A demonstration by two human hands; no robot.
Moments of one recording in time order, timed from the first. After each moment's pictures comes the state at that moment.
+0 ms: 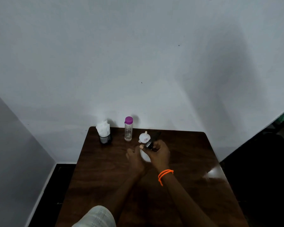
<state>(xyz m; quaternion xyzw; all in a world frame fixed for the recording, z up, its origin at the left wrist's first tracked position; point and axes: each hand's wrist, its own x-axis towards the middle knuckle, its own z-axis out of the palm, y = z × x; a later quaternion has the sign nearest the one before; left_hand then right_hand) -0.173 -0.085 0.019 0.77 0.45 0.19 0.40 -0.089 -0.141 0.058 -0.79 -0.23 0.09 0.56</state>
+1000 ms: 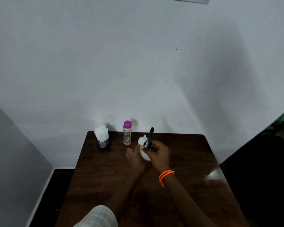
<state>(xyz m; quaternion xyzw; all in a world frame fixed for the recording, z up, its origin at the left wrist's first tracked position) -0.152 -0.075 0.028 0.77 0.46 0.22 0.37 -0.078 -0.131 0.066 -0.76 -0.25 0.13 0.58</state>
